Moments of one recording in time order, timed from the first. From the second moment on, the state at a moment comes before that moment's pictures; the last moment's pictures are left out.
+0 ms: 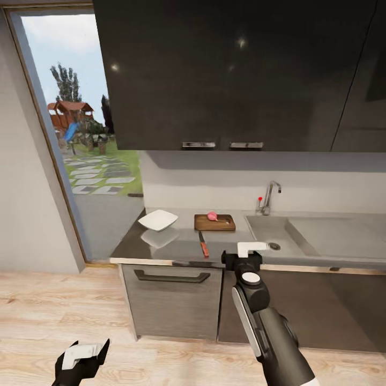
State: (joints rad) left arm 0.10 0.24 -0.07 -1.25 0.28 -0.09 0.03; right arm -0.42 0.17 0.22 -1.49 0.05 0.67 -0.40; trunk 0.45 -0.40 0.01
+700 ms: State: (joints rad) left arm 0.10 0.24 -0.07 -1.23 0.28 -0.09 0.03; right arm -0.42 0.17 0.22 -1.48 0.05 0.65 -0.34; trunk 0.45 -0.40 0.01
